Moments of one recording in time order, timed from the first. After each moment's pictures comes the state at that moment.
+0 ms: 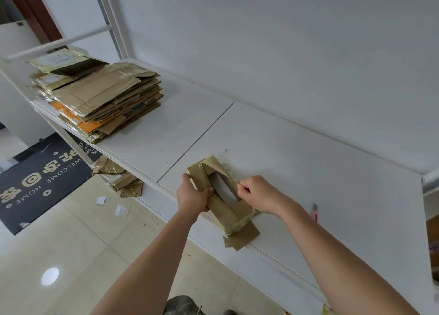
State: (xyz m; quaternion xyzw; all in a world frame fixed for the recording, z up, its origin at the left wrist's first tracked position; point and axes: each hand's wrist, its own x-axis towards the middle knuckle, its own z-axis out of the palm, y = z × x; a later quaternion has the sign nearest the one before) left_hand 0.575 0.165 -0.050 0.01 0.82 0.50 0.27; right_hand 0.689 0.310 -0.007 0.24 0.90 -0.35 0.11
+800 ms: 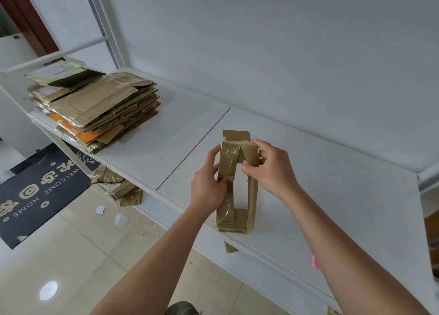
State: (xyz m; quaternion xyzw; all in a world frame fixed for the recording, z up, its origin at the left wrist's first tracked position) left_hand 0.593 0.187 0.011 0.25 0.81 0.49 0.18; right_hand 0.680 0.325 0.034 0.30 0.84 -0.41 -0.22
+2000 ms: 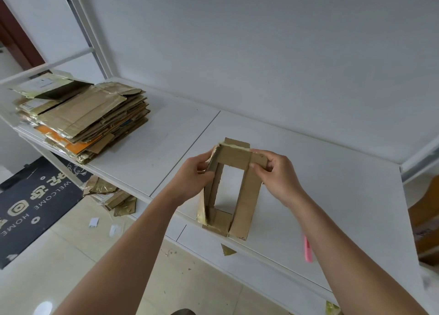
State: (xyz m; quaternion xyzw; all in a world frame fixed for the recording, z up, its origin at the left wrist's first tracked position) left_hand 0.557 0.177 0.034 0.37 0.74 0.47 0.31; right_hand 0.717 0.334 0.028 0.30 0.79 -0.49 -0.22
